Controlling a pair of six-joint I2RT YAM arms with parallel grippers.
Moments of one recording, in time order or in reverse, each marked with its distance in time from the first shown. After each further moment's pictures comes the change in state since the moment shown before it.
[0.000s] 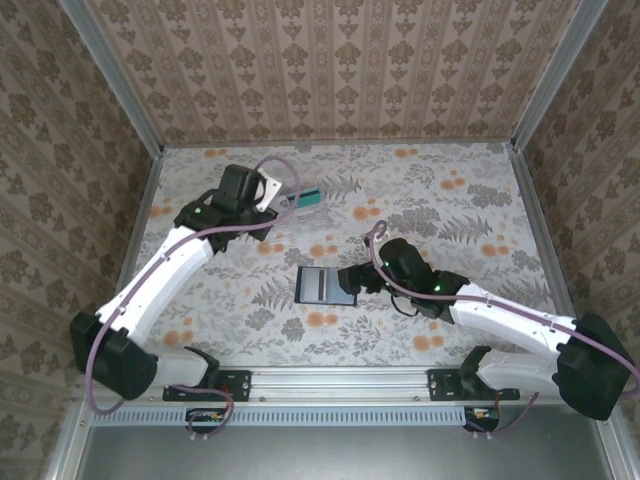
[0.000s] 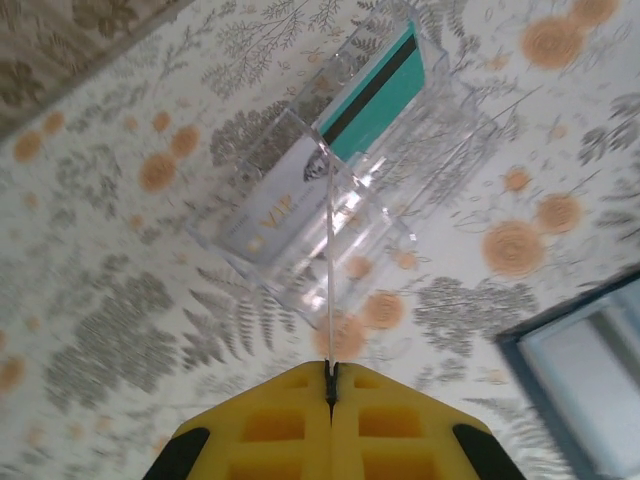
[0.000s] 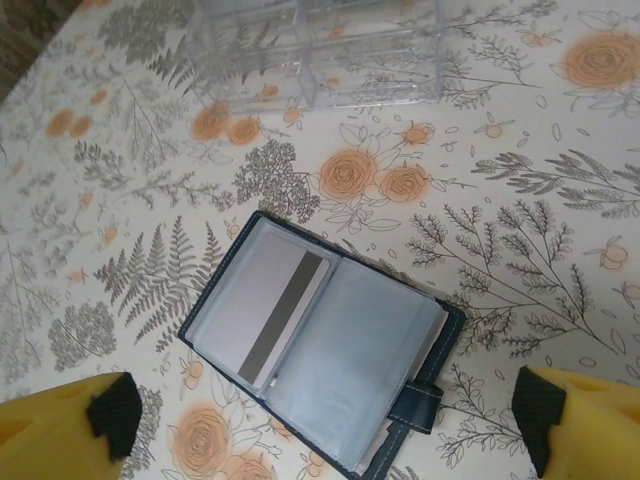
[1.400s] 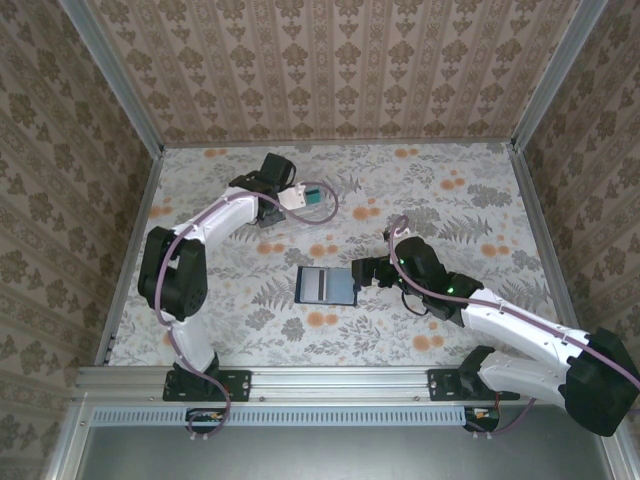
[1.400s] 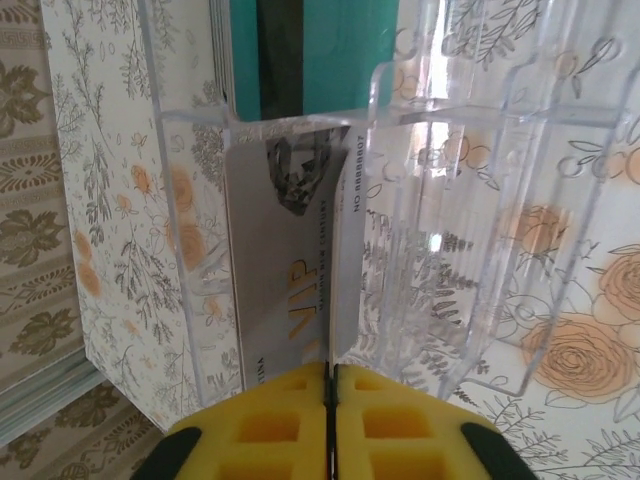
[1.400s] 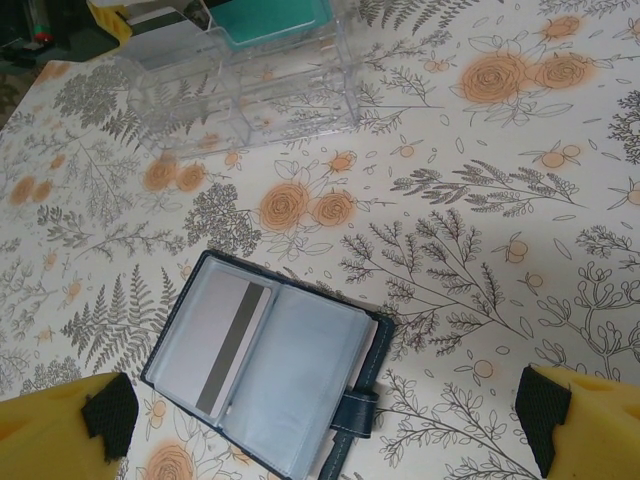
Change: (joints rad) left arm 0.055 0.491 0.155 0.112 -0.190 0.688; right arm -0.084 -0.071 -0.046 -0.003 0.027 0.056
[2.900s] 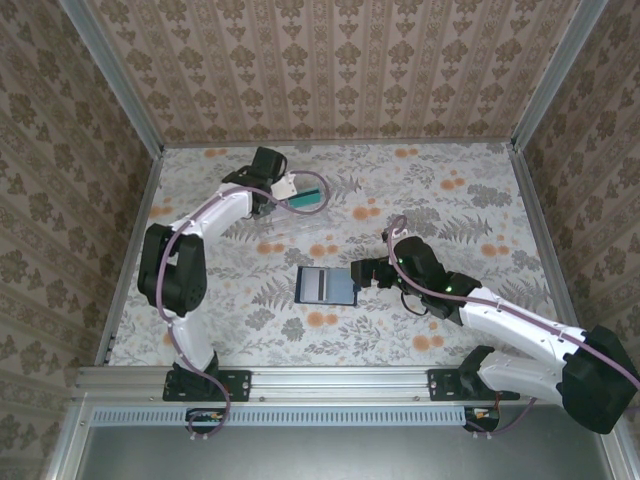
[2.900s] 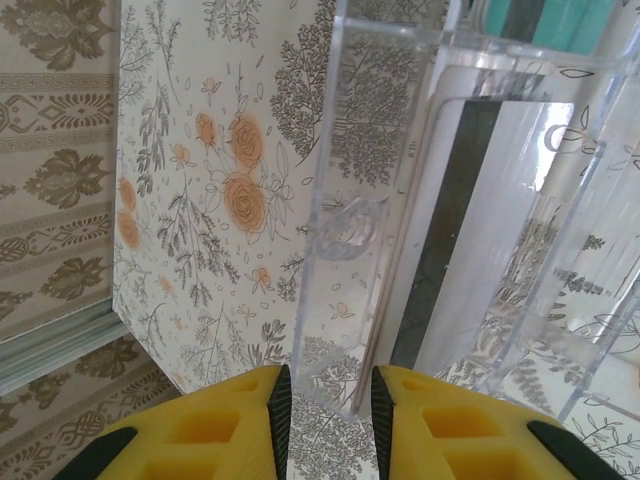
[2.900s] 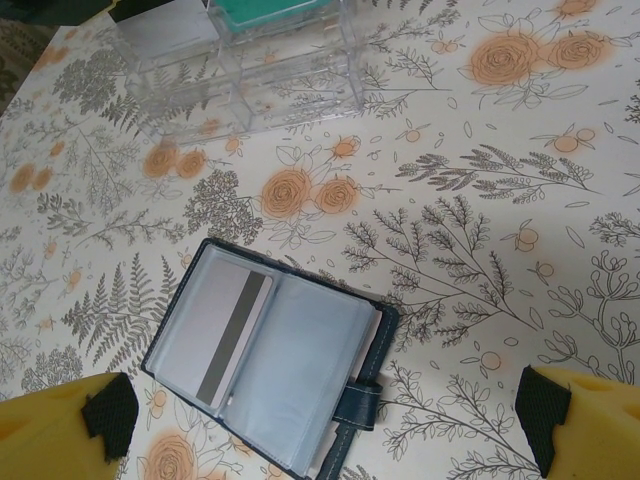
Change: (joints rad) left arm 0.051 0.027 0.025 0.064 -0.050 -0.042; right arm -0.008 0.021 -0.002 0.003 -0.029 0.000
